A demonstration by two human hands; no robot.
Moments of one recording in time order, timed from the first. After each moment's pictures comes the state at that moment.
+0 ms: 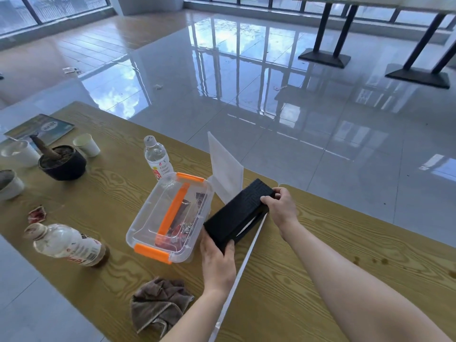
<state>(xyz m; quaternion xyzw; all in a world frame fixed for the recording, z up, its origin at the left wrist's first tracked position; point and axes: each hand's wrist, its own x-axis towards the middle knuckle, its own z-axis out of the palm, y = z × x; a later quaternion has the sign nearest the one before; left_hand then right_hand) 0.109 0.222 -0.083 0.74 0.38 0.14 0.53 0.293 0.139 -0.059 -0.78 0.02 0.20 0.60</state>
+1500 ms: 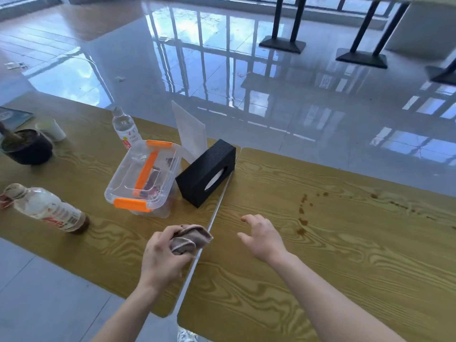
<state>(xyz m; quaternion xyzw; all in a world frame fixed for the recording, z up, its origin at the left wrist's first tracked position) -0.034 0.236 -0.066 0.89 0.25 0.08 0.38 0.111 0.016 -0.081 -0.92 -0.19 0.22 0.26</state>
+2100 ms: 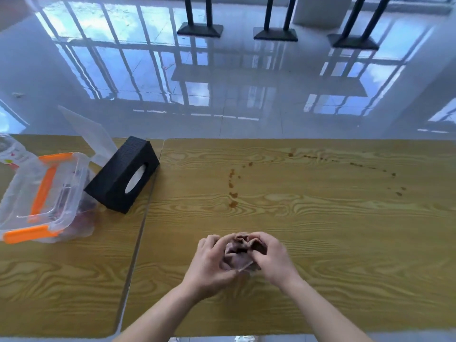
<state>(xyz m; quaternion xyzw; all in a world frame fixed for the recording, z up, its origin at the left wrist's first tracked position) 0.007 0.028 -0.109 0.92 -0.08 -0.12 0.37 0.029 -0.172 -0.108 -0.87 0.03 0.15 0.47</state>
